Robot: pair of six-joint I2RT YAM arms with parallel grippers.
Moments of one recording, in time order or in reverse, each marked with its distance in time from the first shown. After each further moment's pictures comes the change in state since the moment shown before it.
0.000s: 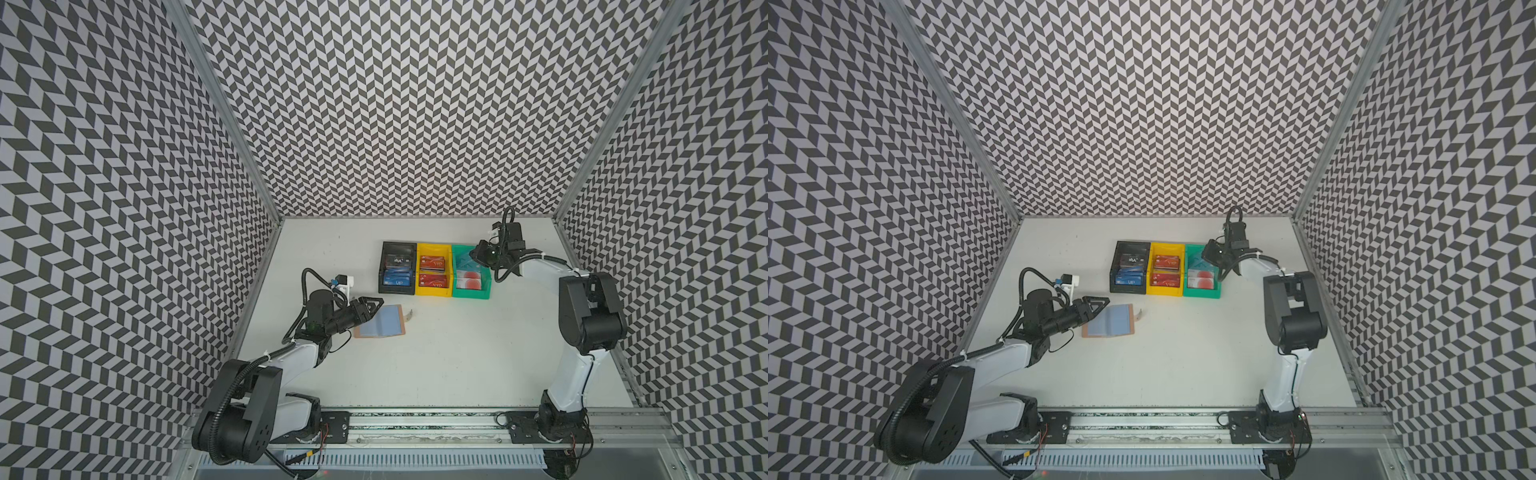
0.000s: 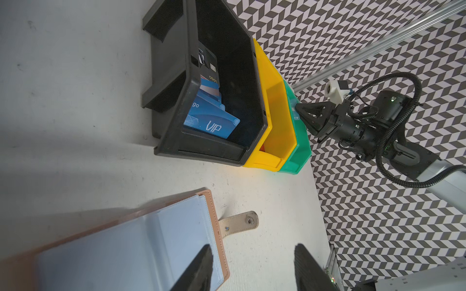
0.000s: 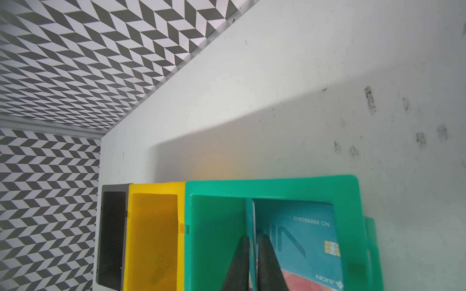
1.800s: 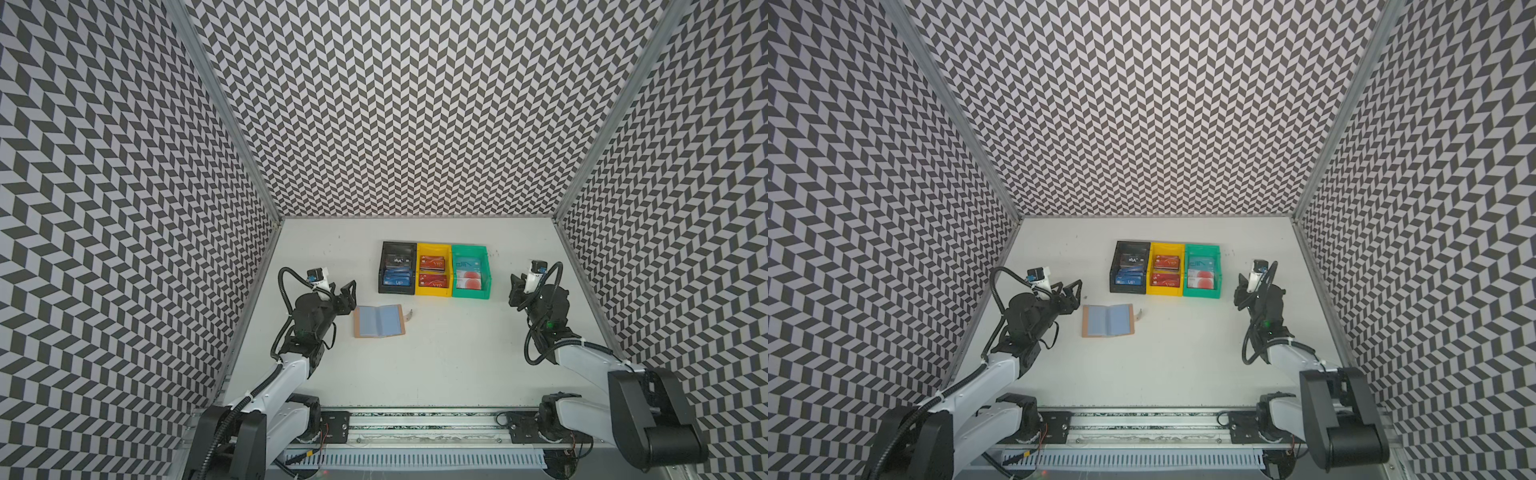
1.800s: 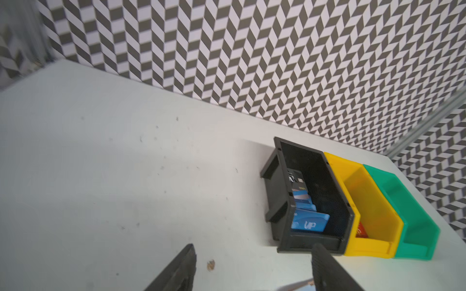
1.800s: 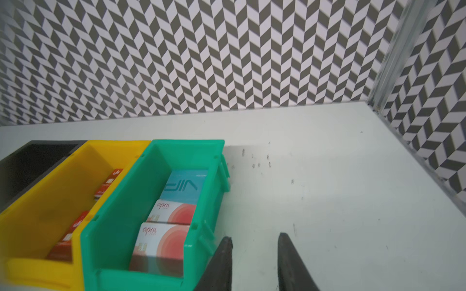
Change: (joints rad) left arm 0.071 -0.234 -0.030 -0.008 -0.586 0.444; right arm -0.074 -0.642 -0.943 0.819 0.373 -0.550
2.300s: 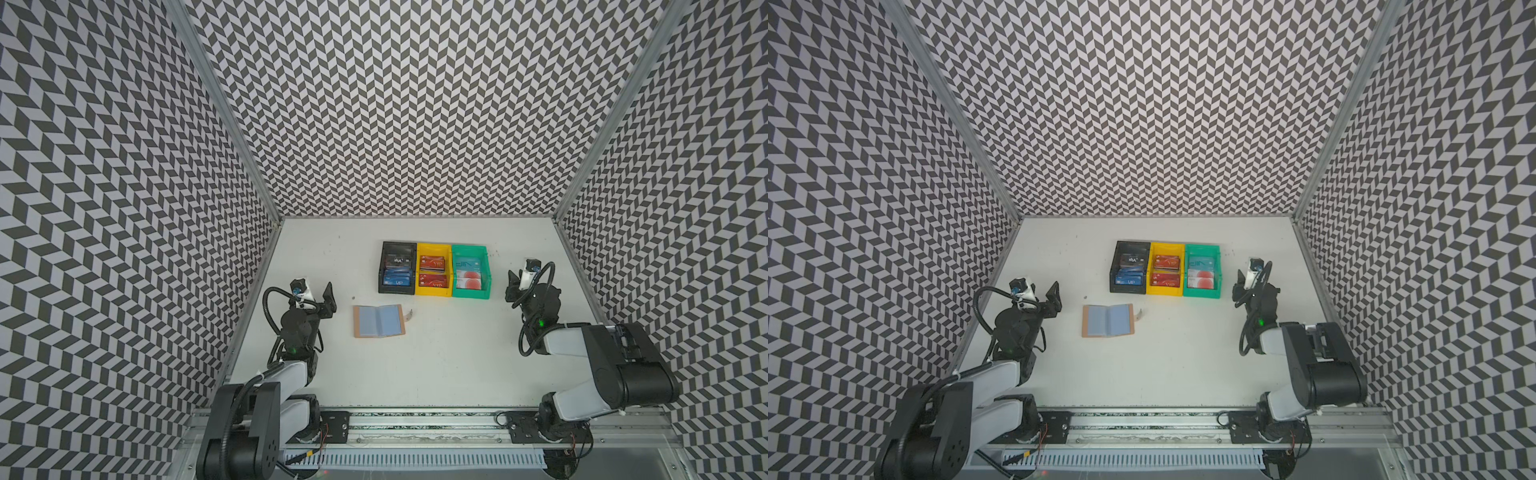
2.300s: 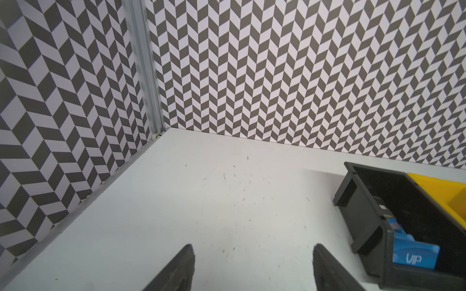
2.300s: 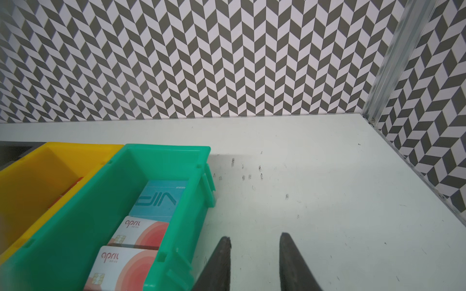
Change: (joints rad) left arm 0.156 0.169 -0.203 0.494 -0.048 0.226; right arm -0.013 0.237 0.004 0.293 0.010 -0.036
